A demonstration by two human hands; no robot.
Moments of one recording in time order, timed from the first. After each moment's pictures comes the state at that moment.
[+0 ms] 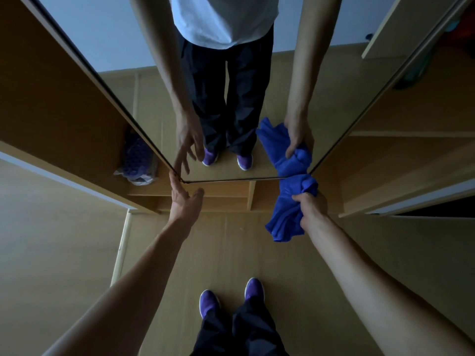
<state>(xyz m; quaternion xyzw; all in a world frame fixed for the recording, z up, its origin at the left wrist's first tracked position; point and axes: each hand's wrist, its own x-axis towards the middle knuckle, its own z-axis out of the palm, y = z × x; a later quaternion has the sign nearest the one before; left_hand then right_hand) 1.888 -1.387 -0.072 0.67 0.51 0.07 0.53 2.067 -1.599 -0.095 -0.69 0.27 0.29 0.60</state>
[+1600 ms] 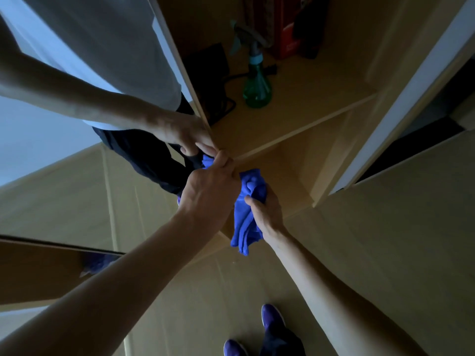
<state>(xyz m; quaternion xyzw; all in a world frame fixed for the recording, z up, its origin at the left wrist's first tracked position) 2.059 -1.547 0.119 0.97 -0.08 -0.09 -0.23 2.093 -1.651 -0.053 -0.68 0.12 0.19 0.70</state>
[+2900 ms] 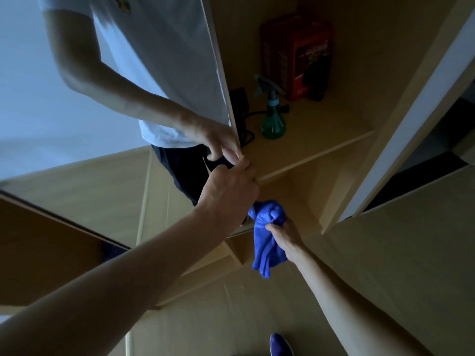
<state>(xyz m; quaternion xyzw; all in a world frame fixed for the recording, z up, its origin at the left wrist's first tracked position) 2.043 -1.546 0.195 0.95 -0.13 -0.04 -0.29 2.077 -1.668 -0.028 -0.76 0.14 0.26 0.58</state>
